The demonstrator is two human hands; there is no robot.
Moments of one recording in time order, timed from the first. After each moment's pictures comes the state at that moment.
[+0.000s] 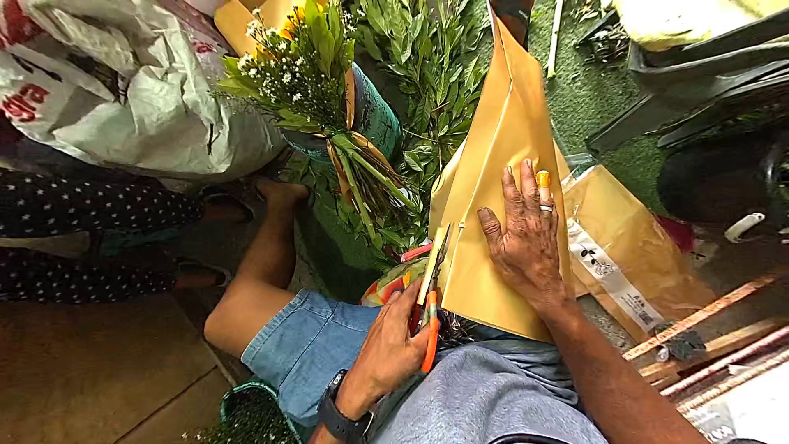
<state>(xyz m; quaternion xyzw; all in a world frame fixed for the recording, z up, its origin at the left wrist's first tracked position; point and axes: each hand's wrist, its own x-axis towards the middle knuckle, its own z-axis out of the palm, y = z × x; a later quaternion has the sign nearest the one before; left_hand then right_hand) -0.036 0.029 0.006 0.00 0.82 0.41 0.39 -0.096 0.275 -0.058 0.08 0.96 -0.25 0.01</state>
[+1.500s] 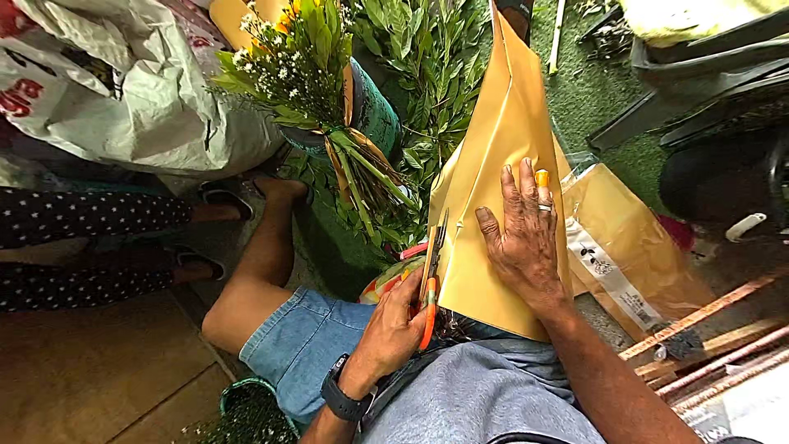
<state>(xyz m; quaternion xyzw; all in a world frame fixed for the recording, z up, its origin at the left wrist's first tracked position) -0.047 0.035 -0.011 0.01 0.80 0.45 0.39 -0.096 0.274 -0.057 0.08 0.96 -0.26 0.01</state>
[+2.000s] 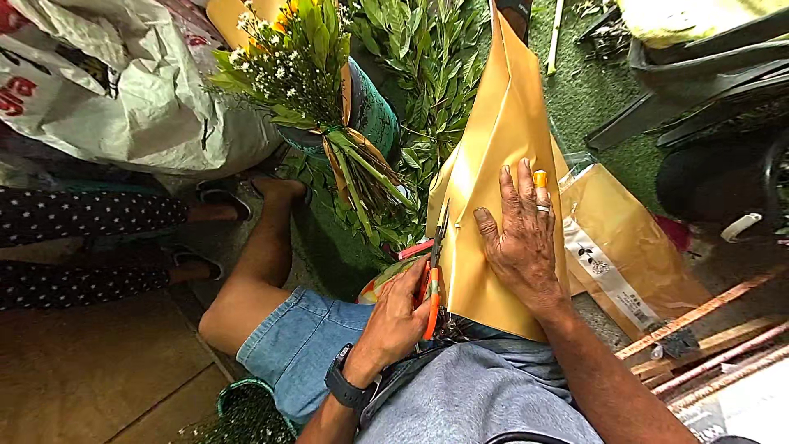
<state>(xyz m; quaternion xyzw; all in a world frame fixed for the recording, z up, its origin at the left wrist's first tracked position) -0.060 0.045 -0.012 0.02 0.82 0.42 0.39 -0.095 0.274 -0.058 0.08 0.96 -0.26 0.01</state>
